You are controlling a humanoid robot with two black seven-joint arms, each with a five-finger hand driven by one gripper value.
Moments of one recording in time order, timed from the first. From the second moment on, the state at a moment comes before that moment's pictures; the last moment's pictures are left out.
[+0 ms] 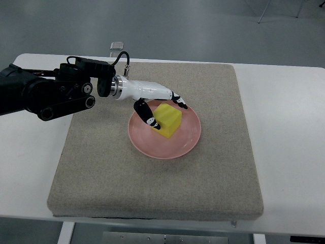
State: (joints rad) left arm -1.35 0.36 0.19 -1.01 1.19 -0.15 -0.38; right arm 0.05 0.00 -0.01 0.15 0.06 -0.02 0.14
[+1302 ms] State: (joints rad) left arm -1.19 0.35 0.07 -0.44 0.99 0.02 -0.37; right arm 0.05 0.00 -0.01 0.15 0.06 -0.02 0.14
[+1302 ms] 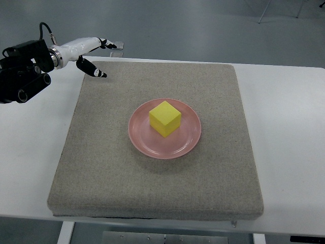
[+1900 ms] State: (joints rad) left arm -1.13 0.27 -0.02 -0.29 0.34 -0.05 -0.32; right arm 0.05 0.00 -0.01 0.15 0.06 -0.02 0.14
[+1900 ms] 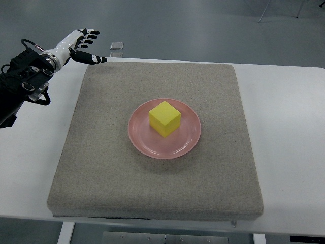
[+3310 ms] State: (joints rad) left arm -1.02 0.24 -0.54 -0.24 0.02 -0.28 -0.35; right arm 0.05 0.00 -0.01 0.15 0.06 -0.02 0.14
